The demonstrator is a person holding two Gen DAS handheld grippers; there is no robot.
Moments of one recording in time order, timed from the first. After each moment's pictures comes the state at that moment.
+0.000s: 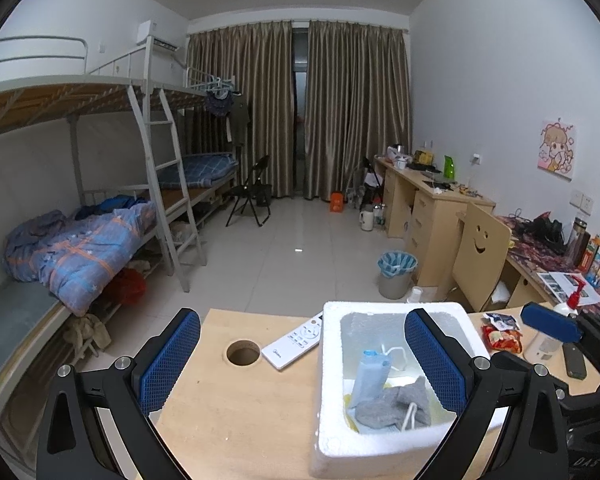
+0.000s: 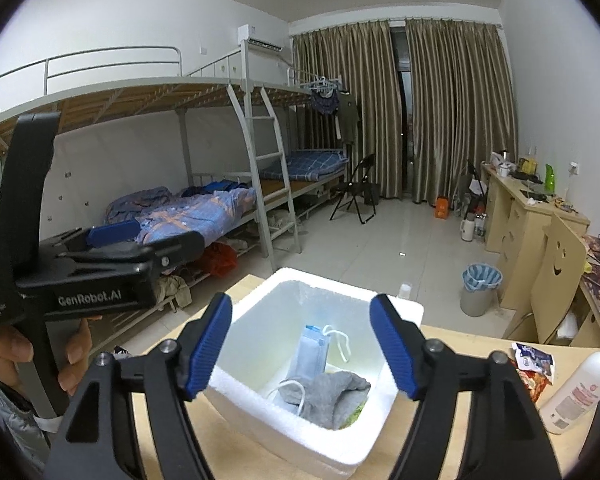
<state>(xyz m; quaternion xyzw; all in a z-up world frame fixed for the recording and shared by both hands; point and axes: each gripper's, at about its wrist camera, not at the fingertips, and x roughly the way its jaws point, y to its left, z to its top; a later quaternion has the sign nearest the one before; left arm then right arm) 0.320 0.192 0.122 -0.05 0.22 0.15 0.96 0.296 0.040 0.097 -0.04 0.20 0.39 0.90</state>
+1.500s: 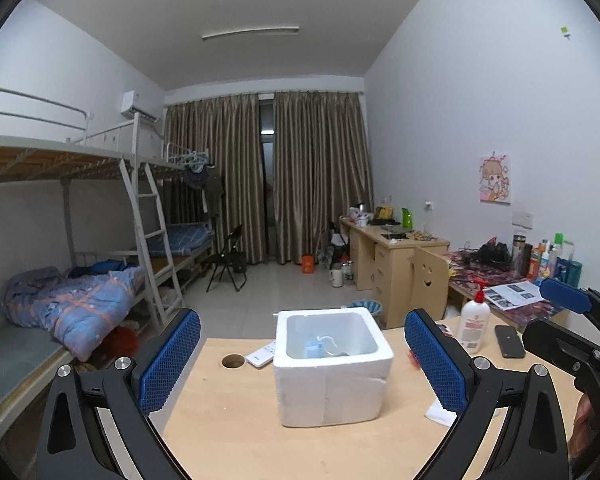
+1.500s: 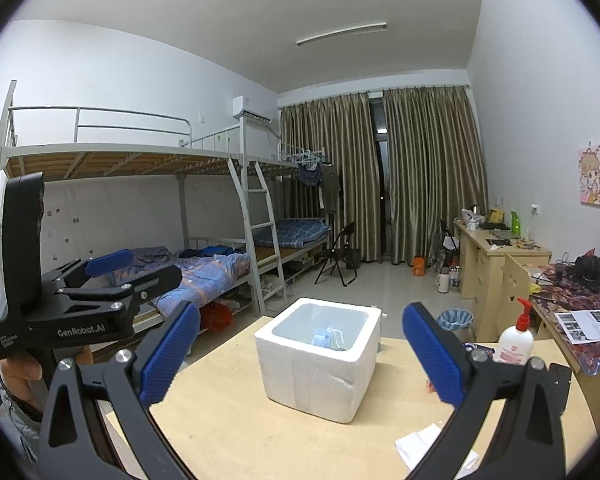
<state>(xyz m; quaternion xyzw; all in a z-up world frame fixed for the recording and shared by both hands) 0.102 0.090 0.173 0.00 0.09 0.10 0.99 0.126 -0.063 0.129 0.01 0.07 0.36 0.93</state>
